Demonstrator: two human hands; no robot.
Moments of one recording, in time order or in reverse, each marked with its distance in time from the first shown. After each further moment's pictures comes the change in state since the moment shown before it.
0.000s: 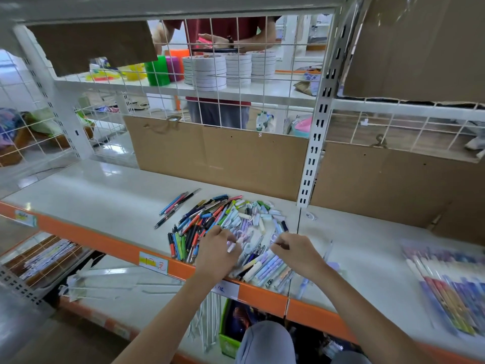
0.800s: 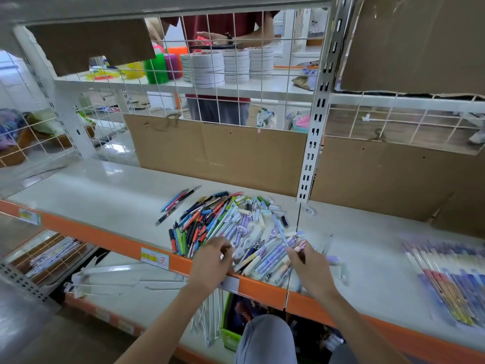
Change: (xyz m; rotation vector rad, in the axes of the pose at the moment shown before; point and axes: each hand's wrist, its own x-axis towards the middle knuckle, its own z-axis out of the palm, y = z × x) left_hand -0.024 -0.019 0.010 -0.067 0.038 0.026; right_hand -0.033 0.029 0.024 0.192 0.257 0.177
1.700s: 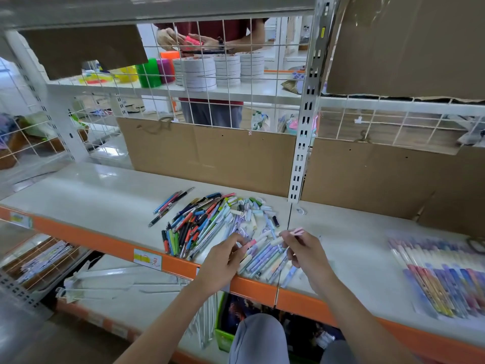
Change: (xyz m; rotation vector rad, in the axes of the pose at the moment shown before) left_hand -0.008 0.041 -0.005 -0.297 -0.195 0.215; right_hand -0.005 -0.025 -0.030 0.560 -0.061 0.101
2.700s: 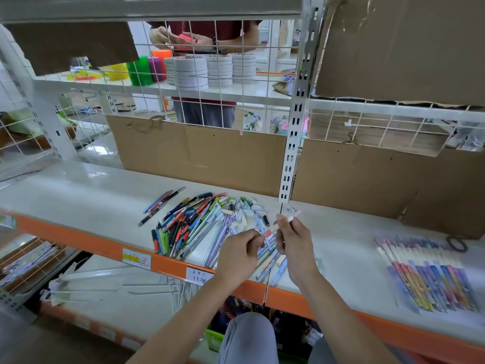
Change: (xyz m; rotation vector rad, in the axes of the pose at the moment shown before) left_hand 0.018 0.055 0.027 -0.041 0.147 -0.089; right_hand -0.008 -0.024 0.014 0.317 0.163 -0.088
